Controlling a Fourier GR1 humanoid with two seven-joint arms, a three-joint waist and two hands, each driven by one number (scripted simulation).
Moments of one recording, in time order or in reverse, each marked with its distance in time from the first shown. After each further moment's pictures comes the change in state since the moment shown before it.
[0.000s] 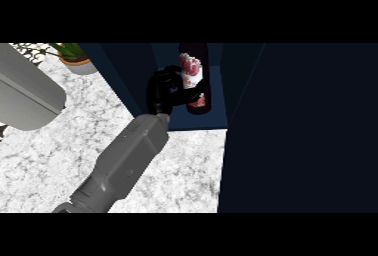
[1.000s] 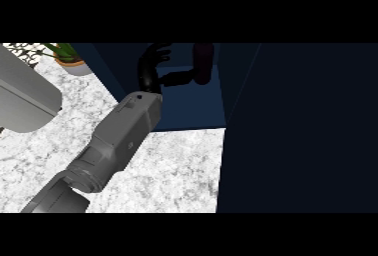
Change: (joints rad) left arm -0.260 0.033 0.016 0.375 -0.138 0.167 0.004; right arm 0.058 0.021 0.000 0.014 -0.003 0.068 -0.081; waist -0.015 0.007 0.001
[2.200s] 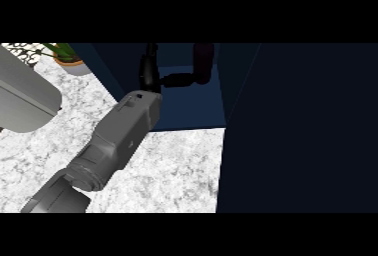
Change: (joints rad) left arm -0.021 -0.003 0.030 0.045 -0.064 -0.116 -0.101; right arm 0.020 0.012 0.002 -0.004 0.000 0.027 -0.004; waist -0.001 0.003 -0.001
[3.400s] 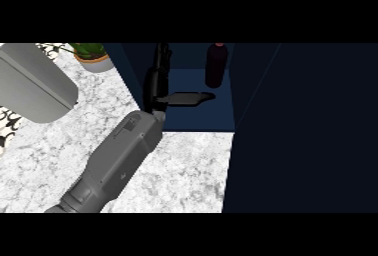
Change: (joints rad) left arm 0.314 0.016 -0.060 -0.572 -0.048 -0.089 0.038; right arm 0.017 0.017 0.038 -0.010 0.008 -0.050 0.038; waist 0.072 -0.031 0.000
